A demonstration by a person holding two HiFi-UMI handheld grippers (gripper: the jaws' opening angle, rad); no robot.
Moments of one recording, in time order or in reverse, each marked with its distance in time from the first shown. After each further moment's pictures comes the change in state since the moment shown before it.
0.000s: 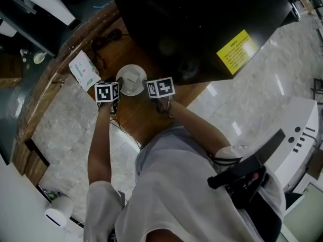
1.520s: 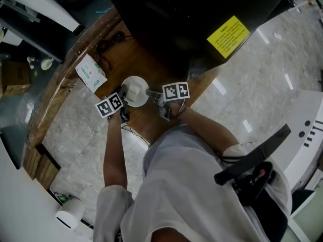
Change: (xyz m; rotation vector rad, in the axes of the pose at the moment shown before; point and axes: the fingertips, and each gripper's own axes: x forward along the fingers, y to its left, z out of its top) left arm -0.036 -0.021 -0.055 -0.346 -0.211 -0.067; right arm -0.033 0.046 -0.068 0.402 -0.052 0.502
